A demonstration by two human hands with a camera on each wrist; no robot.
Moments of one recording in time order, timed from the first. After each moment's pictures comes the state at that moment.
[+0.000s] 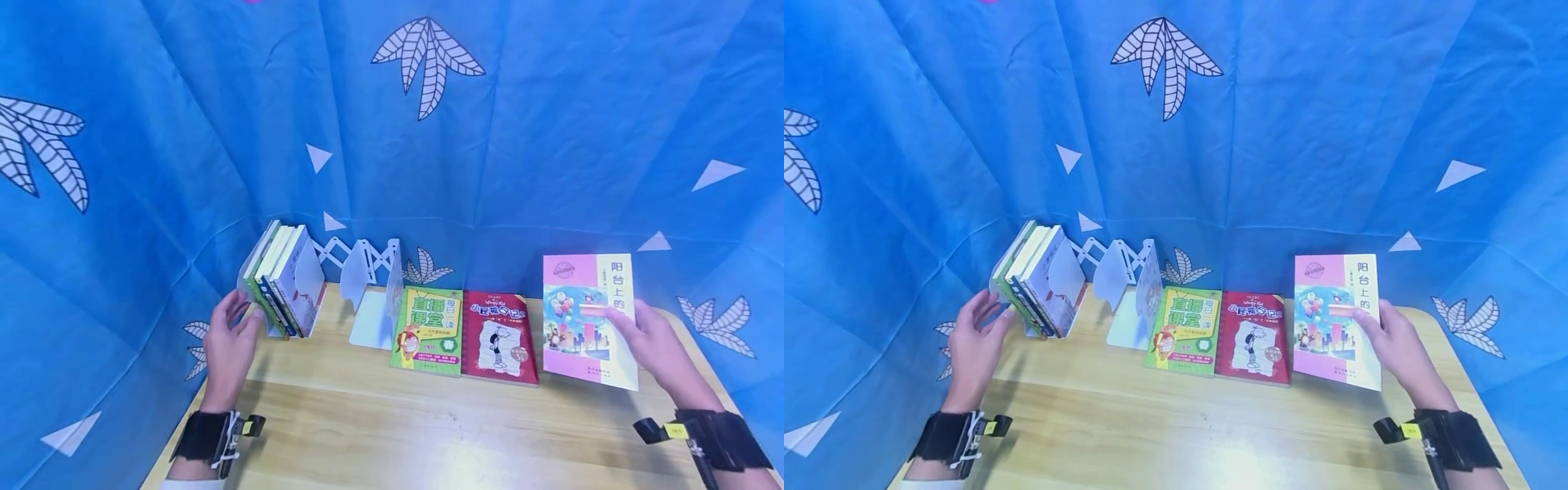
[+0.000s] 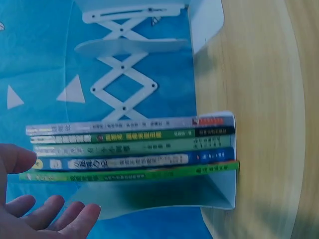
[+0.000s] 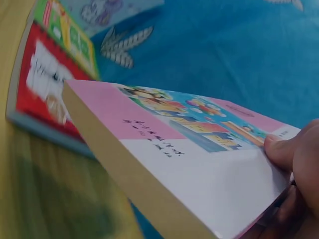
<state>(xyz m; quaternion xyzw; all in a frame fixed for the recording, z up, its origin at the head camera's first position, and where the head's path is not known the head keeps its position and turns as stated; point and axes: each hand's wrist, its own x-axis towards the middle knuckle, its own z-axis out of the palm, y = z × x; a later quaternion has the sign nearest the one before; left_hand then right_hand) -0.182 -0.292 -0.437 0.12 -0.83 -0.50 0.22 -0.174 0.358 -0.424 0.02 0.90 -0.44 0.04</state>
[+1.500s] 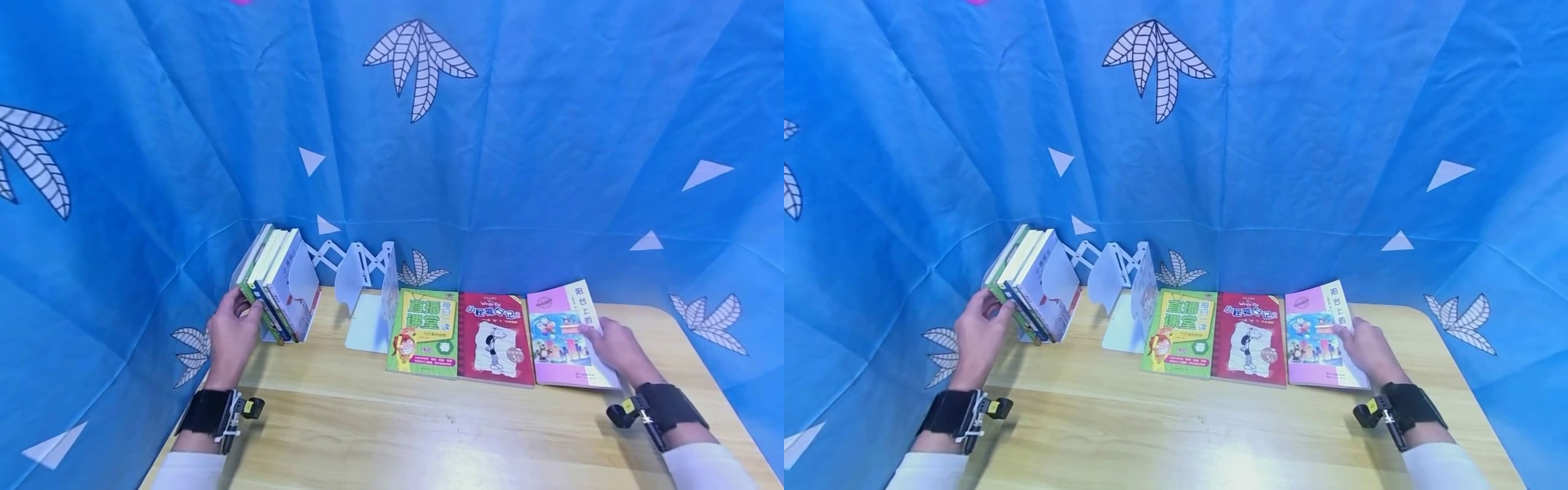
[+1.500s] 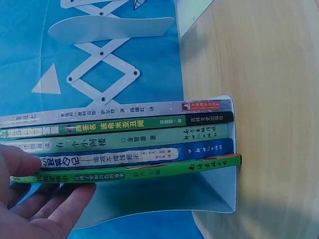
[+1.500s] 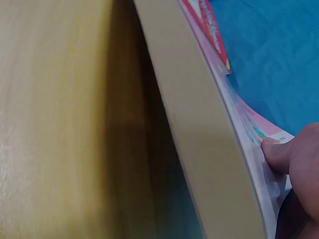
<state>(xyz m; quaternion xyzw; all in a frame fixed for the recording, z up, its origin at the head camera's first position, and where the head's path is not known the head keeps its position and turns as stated) -0.224 -0.298 -0.447 0.10 -0.86 -0.45 0.21 -0.220 0.376 -0.498 0.08 0.95 -0.27 0.13</state>
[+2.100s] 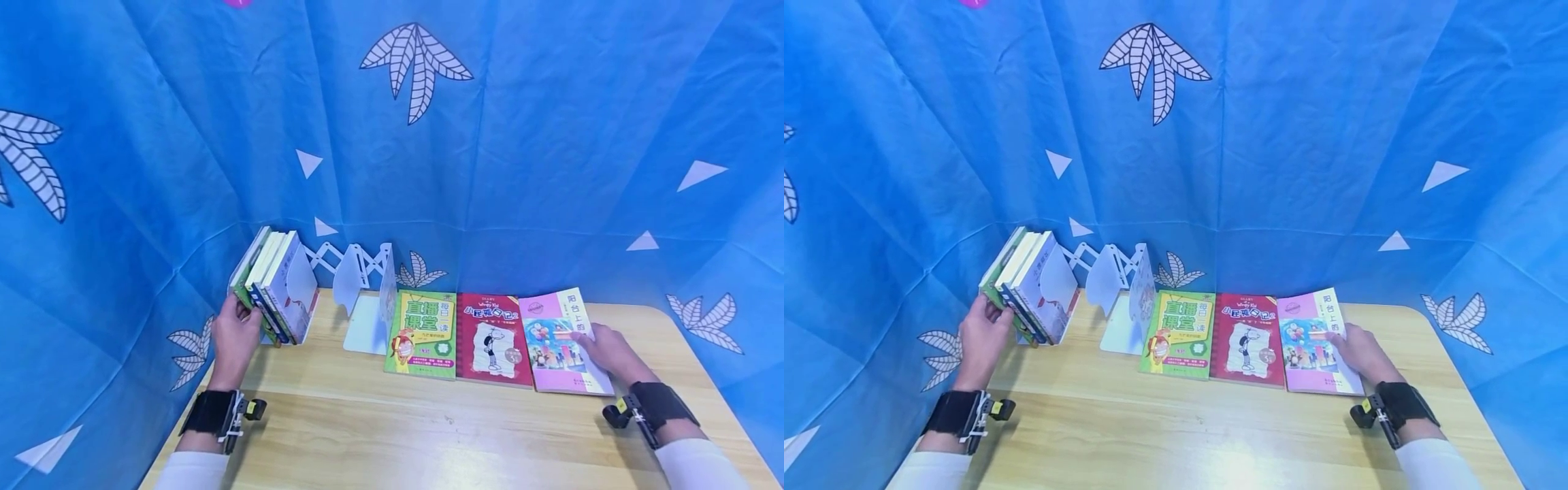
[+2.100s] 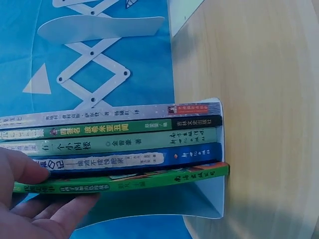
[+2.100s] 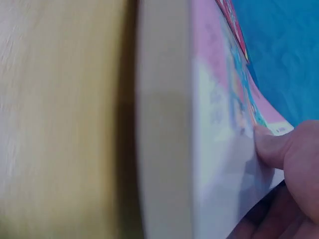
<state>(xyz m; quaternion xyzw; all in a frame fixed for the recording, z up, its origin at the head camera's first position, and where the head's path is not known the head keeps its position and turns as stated) -0.232 -0.298 -0.454 0.10 -0.87 -0.43 0.23 -0.219 0.374 -0.507 0.06 0.94 -0.29 0.15</state>
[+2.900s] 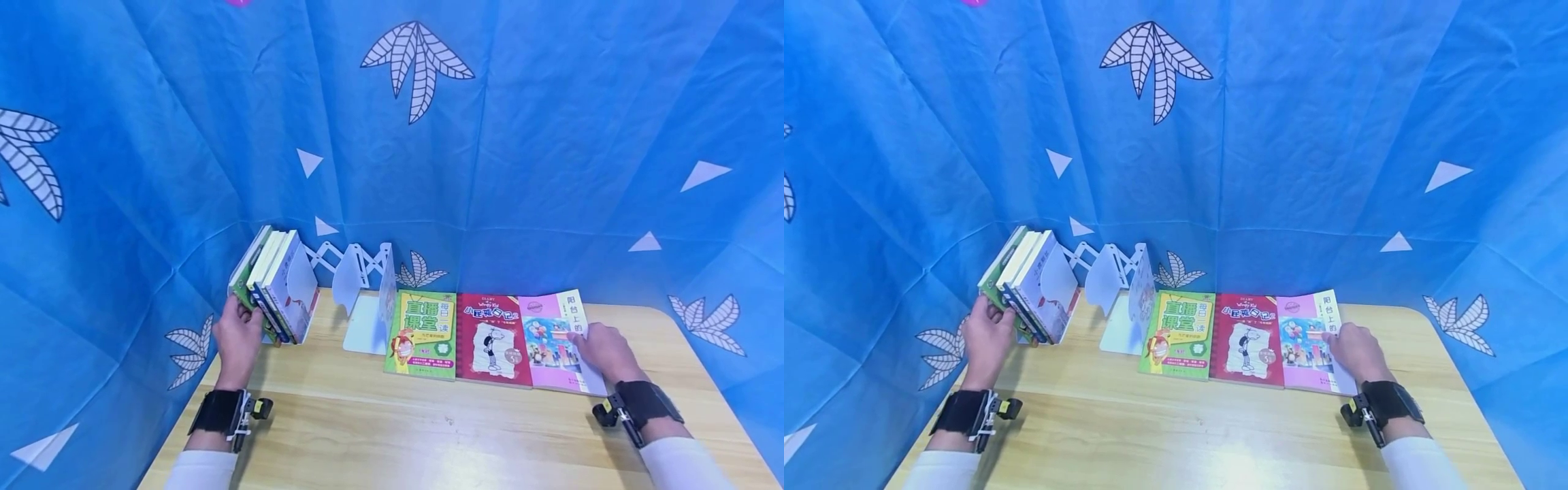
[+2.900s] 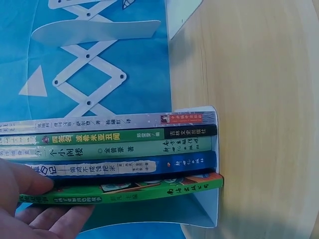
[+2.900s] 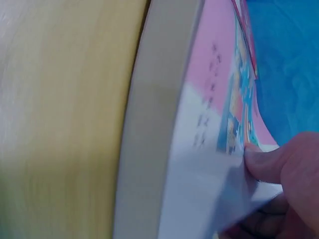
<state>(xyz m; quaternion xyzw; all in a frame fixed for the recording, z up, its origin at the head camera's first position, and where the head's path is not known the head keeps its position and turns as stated) -0.231 -0.292 -0.466 0.10 -0.86 -0.41 0.28 -0.222 0.359 -0.502 0.09 0.97 -0.20 0.12</state>
